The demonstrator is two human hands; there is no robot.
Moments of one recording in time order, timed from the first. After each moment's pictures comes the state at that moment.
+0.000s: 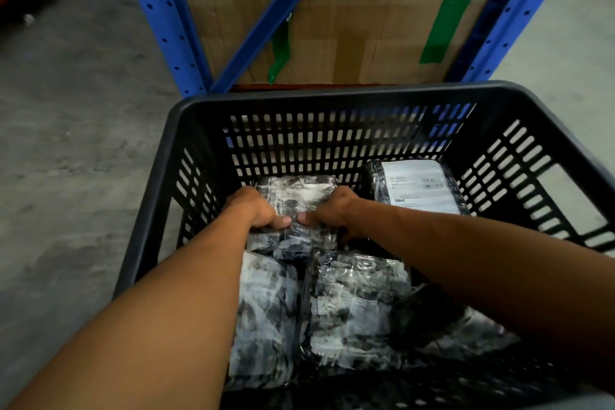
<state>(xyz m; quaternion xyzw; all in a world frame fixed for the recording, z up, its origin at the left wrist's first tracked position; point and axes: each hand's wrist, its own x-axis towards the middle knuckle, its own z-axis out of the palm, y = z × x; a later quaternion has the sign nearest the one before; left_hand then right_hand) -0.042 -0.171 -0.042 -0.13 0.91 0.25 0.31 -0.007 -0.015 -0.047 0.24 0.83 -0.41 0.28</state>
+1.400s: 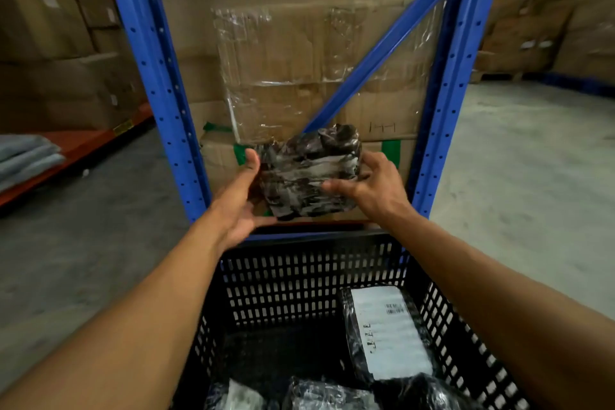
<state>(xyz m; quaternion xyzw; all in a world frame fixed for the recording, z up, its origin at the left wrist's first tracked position) -0.085 -0.138 0.174 0.03 0.57 0.80 0.17 -0.035 0.089 0.175 0.02 0.81 -0.54 -0.22</state>
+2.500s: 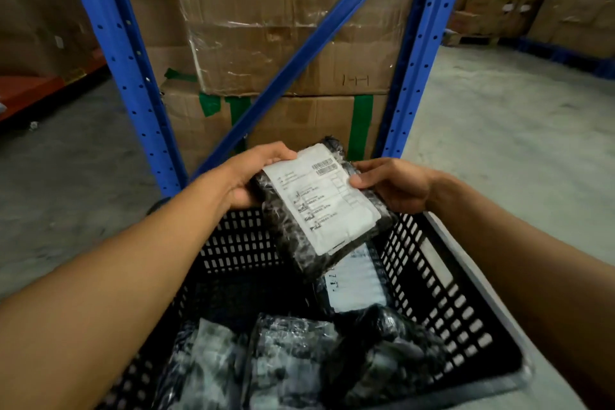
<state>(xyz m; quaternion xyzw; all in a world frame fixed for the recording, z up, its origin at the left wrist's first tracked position) -0.064 -0.084 0.154 0.06 0.66 0.65 0.37 0.027 0.162 0.155 0.02 0.64 -0.72 0.26</state>
